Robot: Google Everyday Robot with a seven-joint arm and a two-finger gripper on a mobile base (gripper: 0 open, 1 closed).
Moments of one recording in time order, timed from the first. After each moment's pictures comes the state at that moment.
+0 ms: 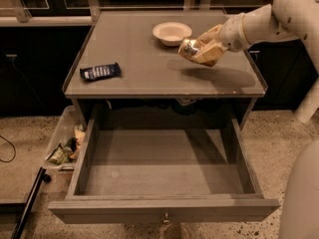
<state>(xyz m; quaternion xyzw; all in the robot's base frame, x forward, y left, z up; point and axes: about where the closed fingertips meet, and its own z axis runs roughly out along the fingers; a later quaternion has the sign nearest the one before) 0.740 -0.167 0.898 -0.56 0.68 0.12 0.46</state>
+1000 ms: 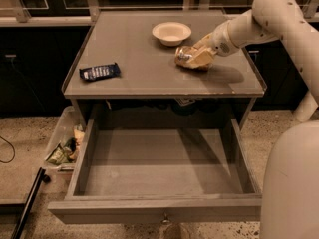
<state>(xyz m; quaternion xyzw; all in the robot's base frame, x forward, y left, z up) 0.759 -0.160 0.857 -0.52 0.75 0.12 0.40</state>
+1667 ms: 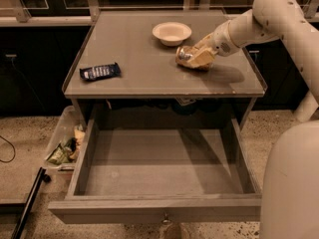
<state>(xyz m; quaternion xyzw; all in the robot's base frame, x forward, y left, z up) 0.759 -0.160 0.860 -0.52 0.75 0.12 0.40</state>
